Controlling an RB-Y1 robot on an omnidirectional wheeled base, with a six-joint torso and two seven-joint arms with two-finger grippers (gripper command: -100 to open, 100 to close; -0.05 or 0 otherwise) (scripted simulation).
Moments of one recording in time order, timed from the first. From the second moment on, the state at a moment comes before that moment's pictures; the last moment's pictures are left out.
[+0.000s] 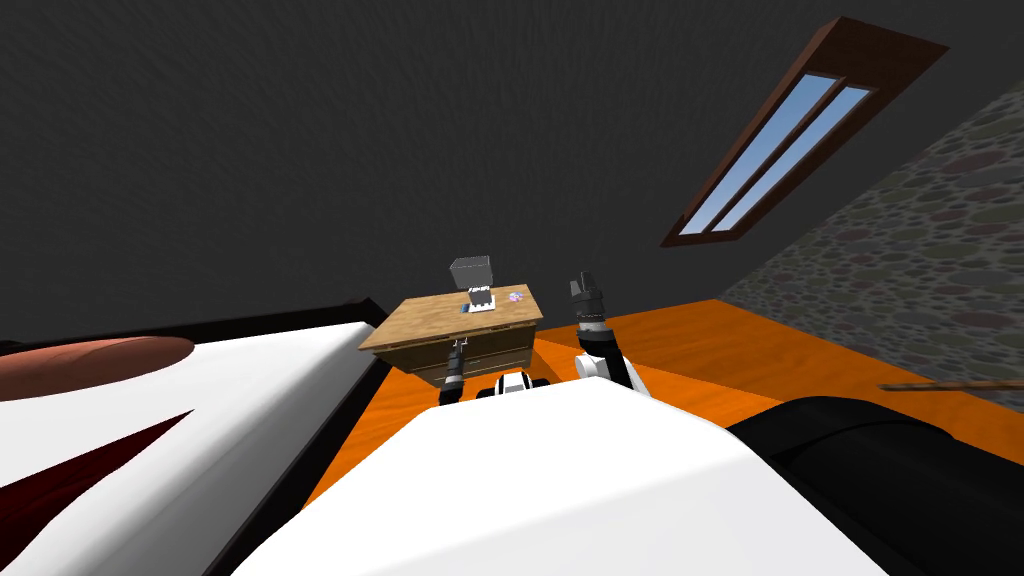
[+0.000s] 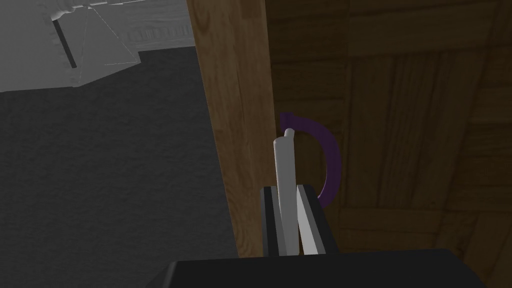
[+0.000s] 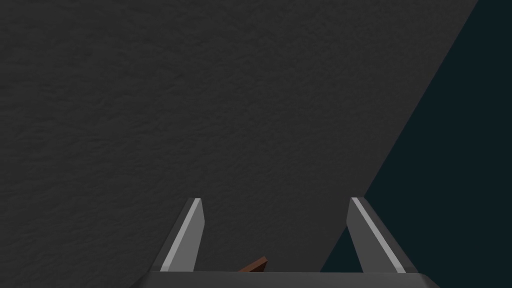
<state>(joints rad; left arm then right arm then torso) 0.00 0.11 -0.04 -0.66 0.09 -1.11 -0.01 0.47 -0.03 0.03 -2.29 0.07 -0.43 0.05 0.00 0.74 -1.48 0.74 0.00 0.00</state>
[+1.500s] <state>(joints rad) -0.17 -0.02 0.00 -0.60 0.00 -0.99 -0.08 0.47 -0.03 0.03 -2.29 0.07 -0.43 0.05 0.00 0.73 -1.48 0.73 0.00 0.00</state>
